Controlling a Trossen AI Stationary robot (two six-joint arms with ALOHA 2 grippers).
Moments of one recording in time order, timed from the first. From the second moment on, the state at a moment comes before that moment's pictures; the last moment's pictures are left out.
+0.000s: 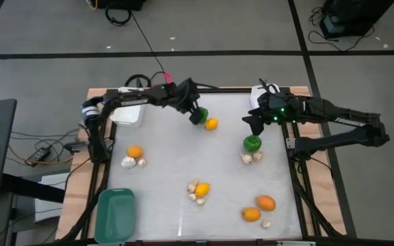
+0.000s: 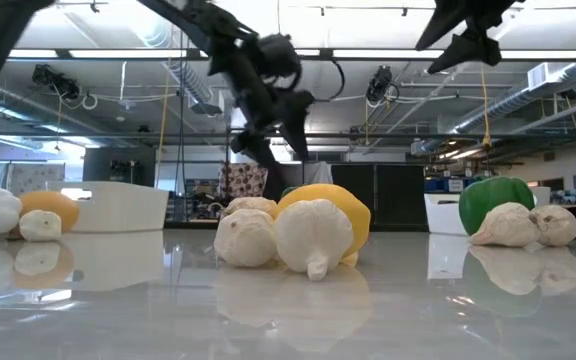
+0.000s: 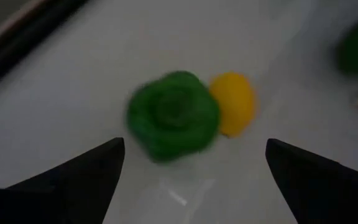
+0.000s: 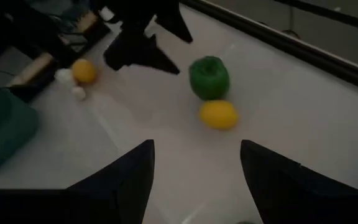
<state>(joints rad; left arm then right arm) 0.43 1.87 1.51 -0.61 0.03 -0.29 -0.20 0.96 1.07 -0.82 0.16 0.59</state>
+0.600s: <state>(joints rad) 0.43 2.08 1.75 -0.81 -0.04 -0.31 -0.20 0.96 1.07 -0.83 0.16 0.56</state>
